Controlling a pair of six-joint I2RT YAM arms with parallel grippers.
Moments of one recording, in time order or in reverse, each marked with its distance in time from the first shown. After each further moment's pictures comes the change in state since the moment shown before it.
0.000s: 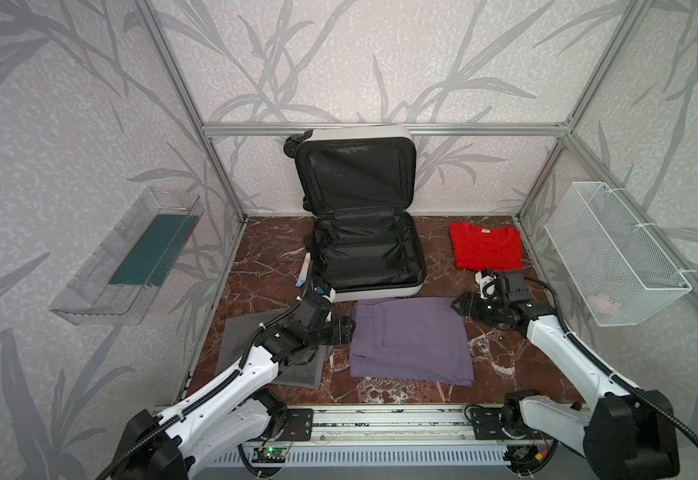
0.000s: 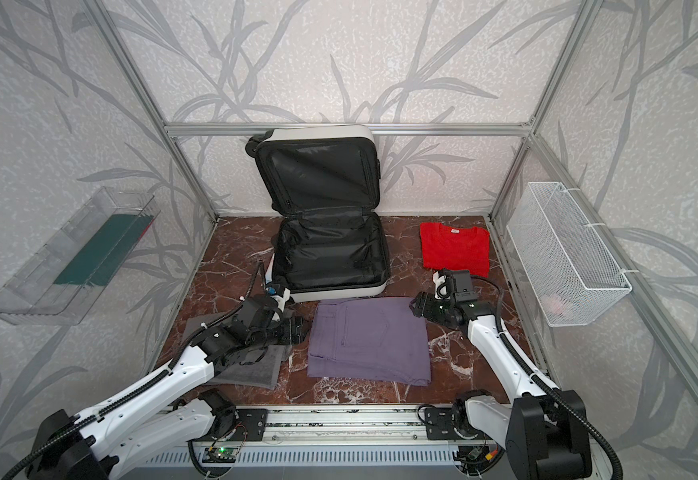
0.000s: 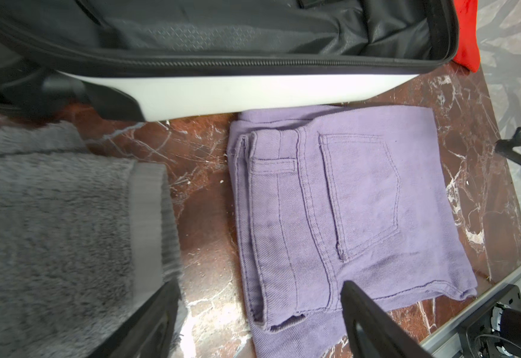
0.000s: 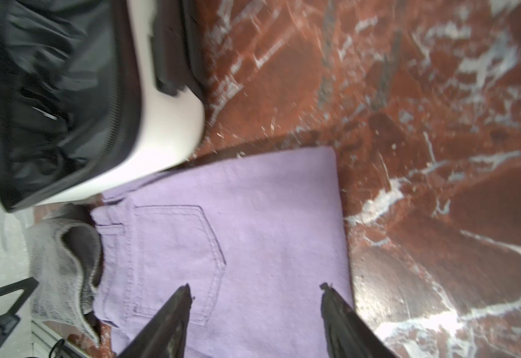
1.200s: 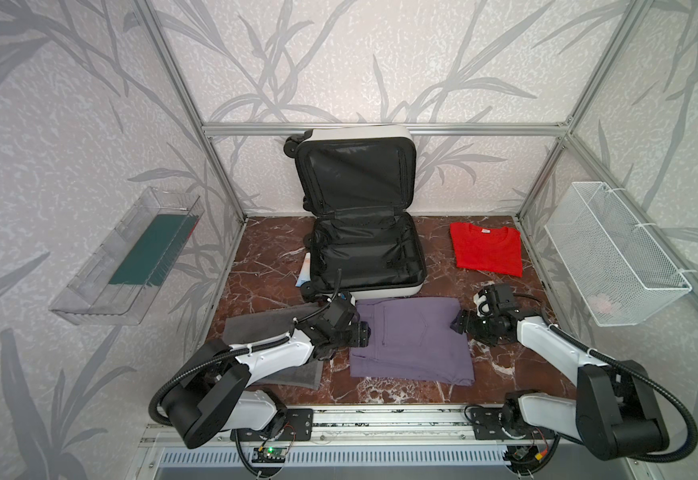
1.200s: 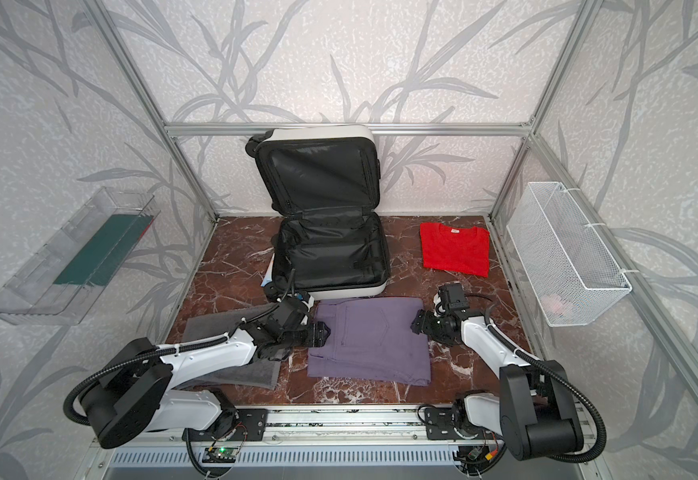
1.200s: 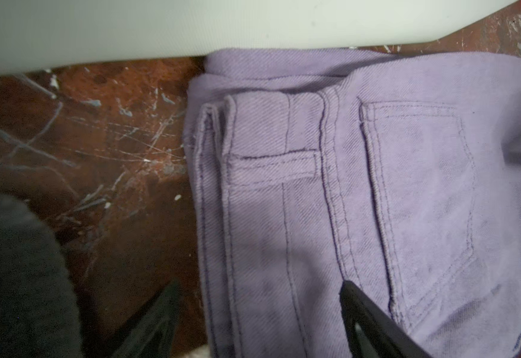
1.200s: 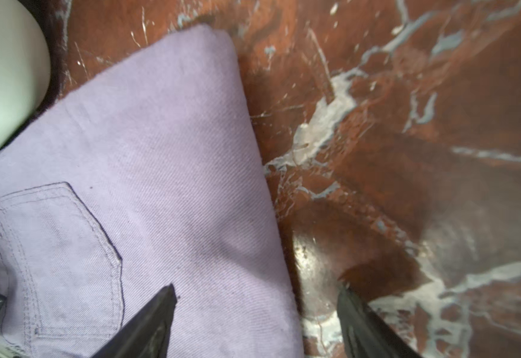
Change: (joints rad) left arm -0.080 0.401 -0.055 0.366 -0.009 -0.039; right arm -0.010 0.124 -0.120 0.047 0.043 0.015
